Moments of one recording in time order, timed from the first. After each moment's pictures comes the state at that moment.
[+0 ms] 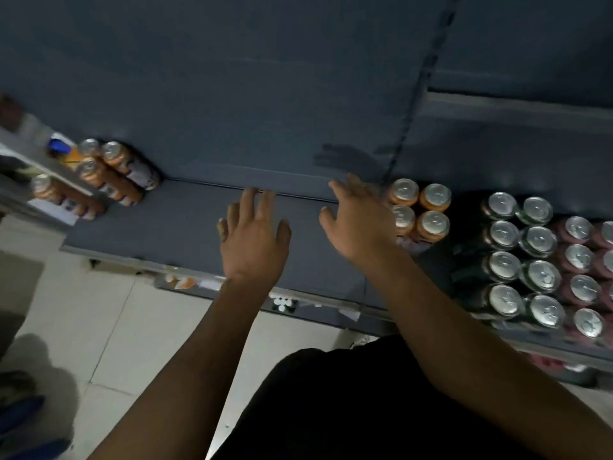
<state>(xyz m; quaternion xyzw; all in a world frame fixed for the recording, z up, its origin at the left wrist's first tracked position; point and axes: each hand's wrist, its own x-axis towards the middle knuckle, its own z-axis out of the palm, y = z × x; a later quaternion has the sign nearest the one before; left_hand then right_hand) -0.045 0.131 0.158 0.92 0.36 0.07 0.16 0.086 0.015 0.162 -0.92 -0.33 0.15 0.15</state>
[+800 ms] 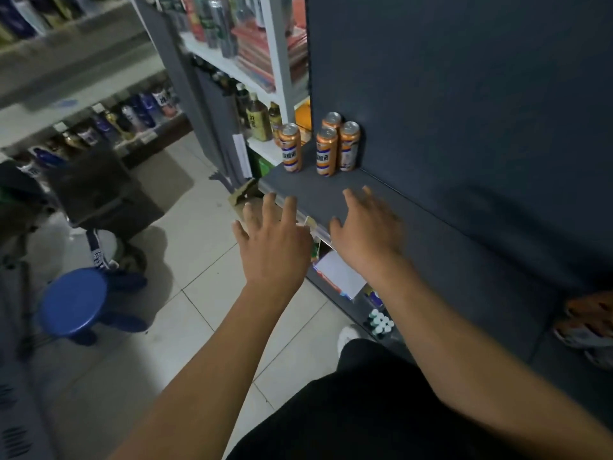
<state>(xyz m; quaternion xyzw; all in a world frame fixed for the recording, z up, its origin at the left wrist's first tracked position) -0.350 0.284 0.192 0.80 0.59 0.07 0.03 -0.206 0.256 0.206 -0.84 -0.51 0.16 0.08</state>
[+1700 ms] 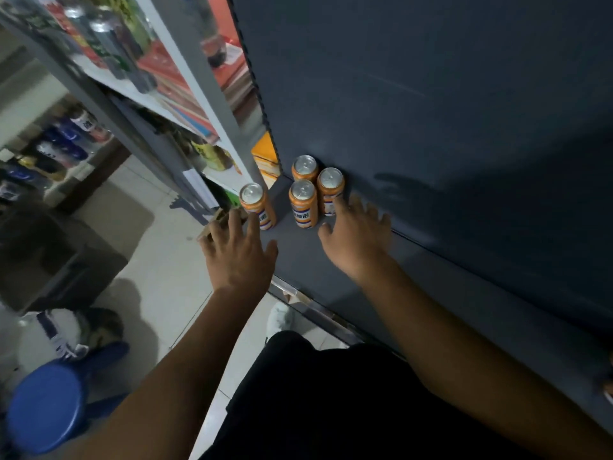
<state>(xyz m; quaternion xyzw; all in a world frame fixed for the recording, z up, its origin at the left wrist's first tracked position) -0.260 0.572 0.128 0.84 0.54 -0.05 0.00 -0.085 0.499 0.140 -0.88 -0.45 0.17 0.04</state>
